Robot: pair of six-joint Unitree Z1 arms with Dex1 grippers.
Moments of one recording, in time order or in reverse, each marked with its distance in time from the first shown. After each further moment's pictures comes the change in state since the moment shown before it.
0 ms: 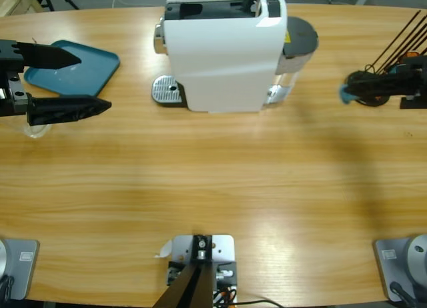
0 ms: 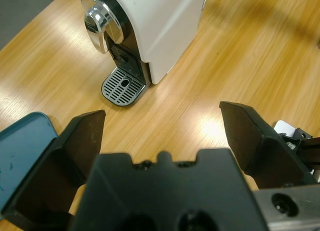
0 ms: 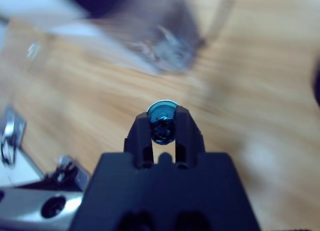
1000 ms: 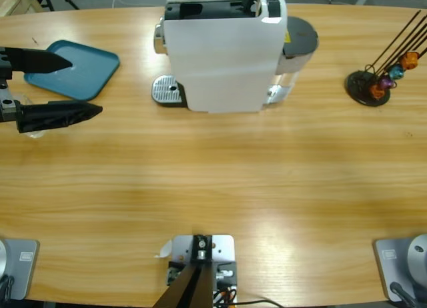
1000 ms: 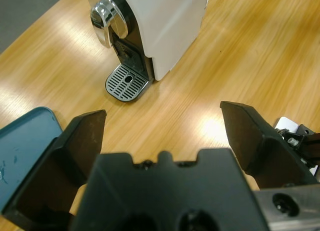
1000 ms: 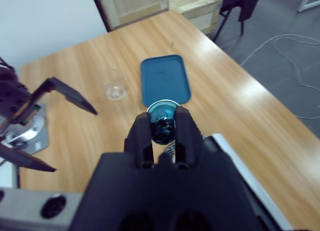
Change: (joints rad) arm 0 0.000 -0.041 0.035 0.000 0.017 0.000; arm 1 0.626 0.495 -0.793 -0.106 -0.275 -0.078
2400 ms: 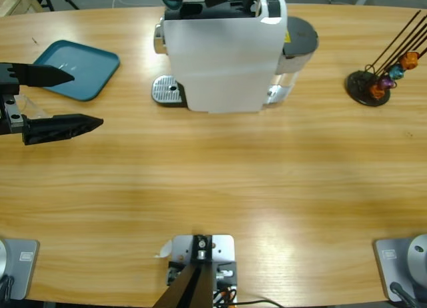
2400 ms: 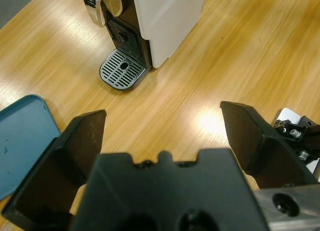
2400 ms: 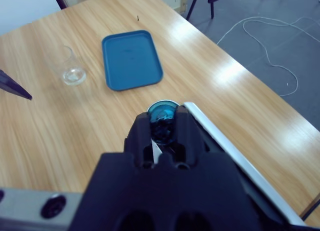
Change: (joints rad) arm 0 0.000 -0.004 0.038 -0.001 0.000 -0.011; arm 1 0.008 0.017 0.179 -0.142 -0.149 0.004
